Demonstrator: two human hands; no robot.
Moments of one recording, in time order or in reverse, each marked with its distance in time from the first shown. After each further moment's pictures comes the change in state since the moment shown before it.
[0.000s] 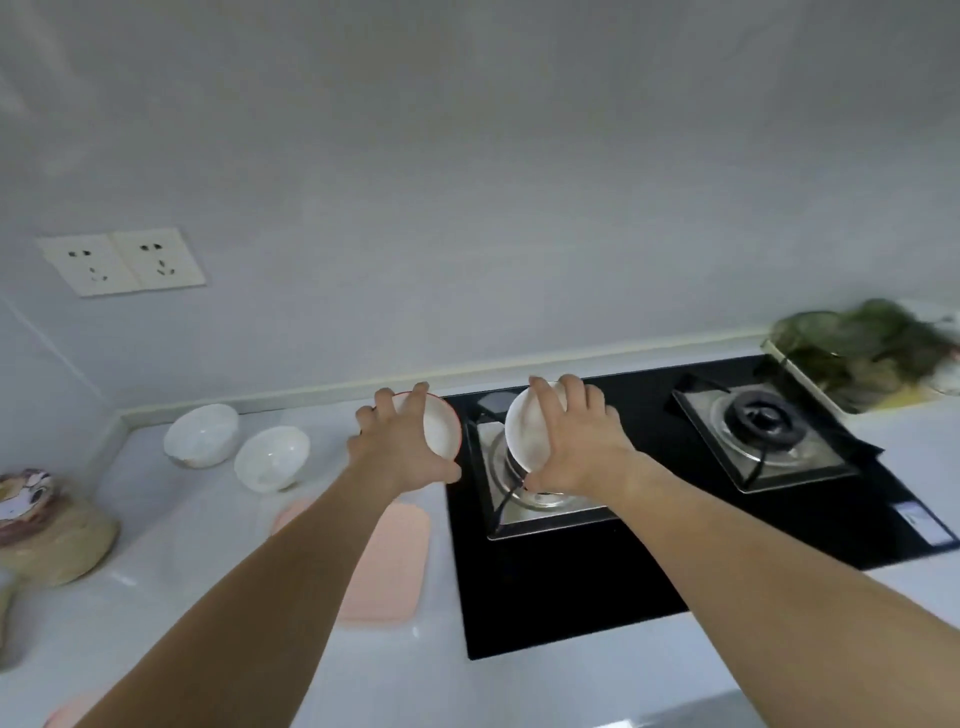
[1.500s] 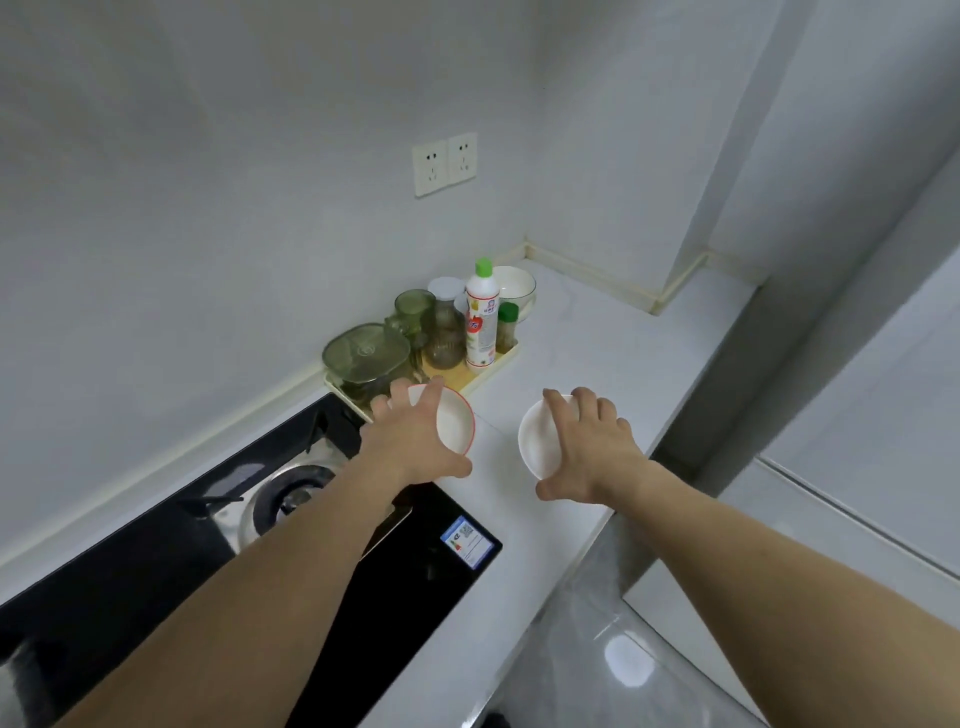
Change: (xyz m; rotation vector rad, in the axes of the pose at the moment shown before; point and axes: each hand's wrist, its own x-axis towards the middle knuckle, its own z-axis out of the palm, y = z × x) left_hand 0.025 0.681 0.192 0.173 -0.206 0.722; right_hand -0.161 0.634 -0.023 0.061 -0.012 0.675
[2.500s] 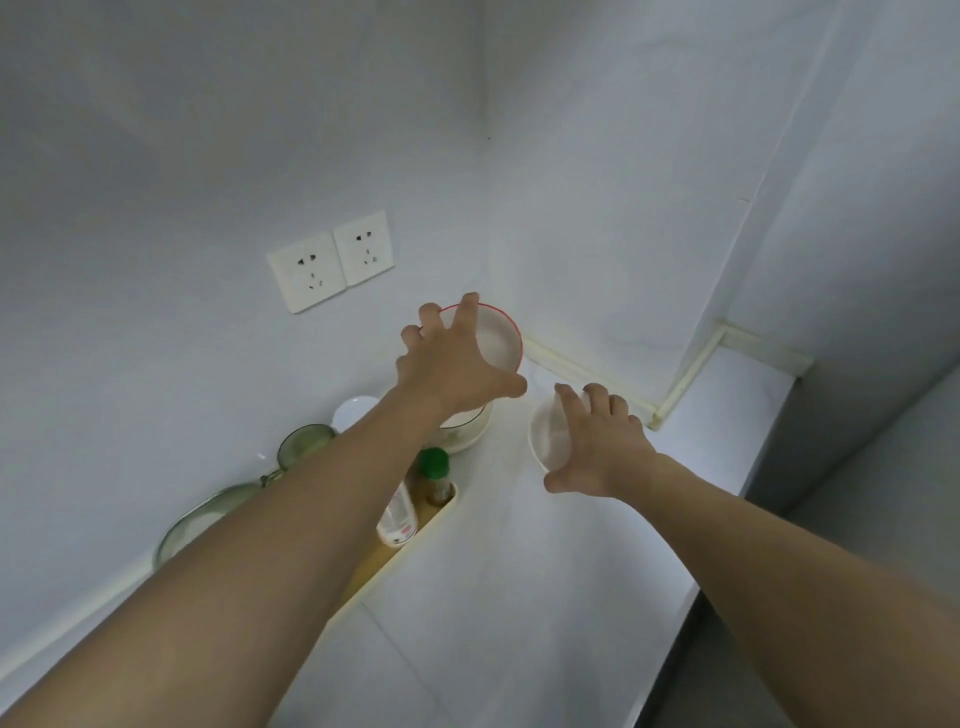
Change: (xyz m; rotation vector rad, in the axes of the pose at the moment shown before) left_hand 0.337 0.219 -0.100 -0.182 0.197 0.001; right_hand 0.309 0.197 -0.062 0.096 -0.026 0.052
